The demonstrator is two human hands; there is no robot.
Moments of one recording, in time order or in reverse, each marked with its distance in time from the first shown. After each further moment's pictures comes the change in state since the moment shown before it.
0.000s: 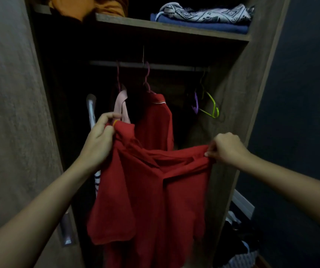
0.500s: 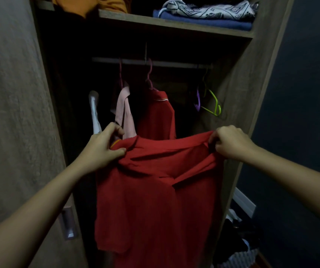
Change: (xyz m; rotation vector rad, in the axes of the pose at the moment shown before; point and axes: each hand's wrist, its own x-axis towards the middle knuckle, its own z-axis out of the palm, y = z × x) left_hand -0.015 -0.015 -0.013 0.482 -0.211 0.088; right_hand -0.008 -0.001 -0.019 0.051 0.032 -0.043
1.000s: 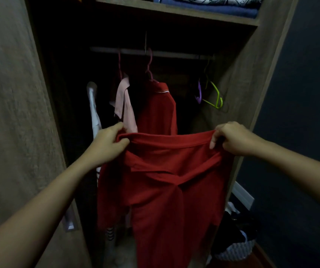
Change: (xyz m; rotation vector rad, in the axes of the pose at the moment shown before) left_hand 0.009 -0.004 0.018 0.020 -0.093 -0.038; right_hand -0.007 0.010 -0.007 0.037 -0.165 -0.178
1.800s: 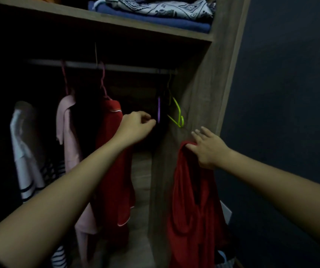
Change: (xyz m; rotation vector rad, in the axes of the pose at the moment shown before) left_hand 0.167 0.128 0.103 -0.112 0.061 -0.072; right_hand 0.064 0.116 0.016 -0.791 -0.117 -0.027
